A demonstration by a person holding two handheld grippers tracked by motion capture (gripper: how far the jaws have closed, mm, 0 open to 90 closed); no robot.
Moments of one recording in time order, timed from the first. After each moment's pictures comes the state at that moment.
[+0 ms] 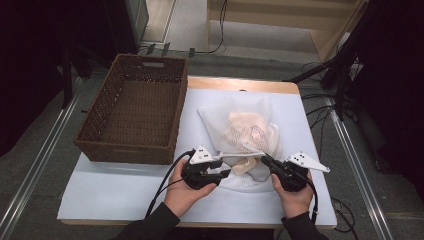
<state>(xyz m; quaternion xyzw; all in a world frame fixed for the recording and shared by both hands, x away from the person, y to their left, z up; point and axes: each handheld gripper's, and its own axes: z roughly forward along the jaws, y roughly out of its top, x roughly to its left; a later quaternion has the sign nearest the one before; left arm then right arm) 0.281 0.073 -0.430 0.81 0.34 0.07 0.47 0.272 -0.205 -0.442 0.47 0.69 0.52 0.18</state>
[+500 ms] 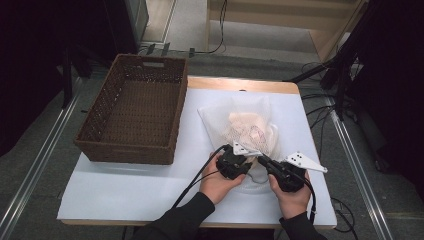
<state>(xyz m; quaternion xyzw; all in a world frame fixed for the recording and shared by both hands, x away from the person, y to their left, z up) 0.327 -0.014 -0.472 0.84 0.37 0.09 0.39 0.270 -0.197 -0.439 0.46 0.69 0.53 0.17</state>
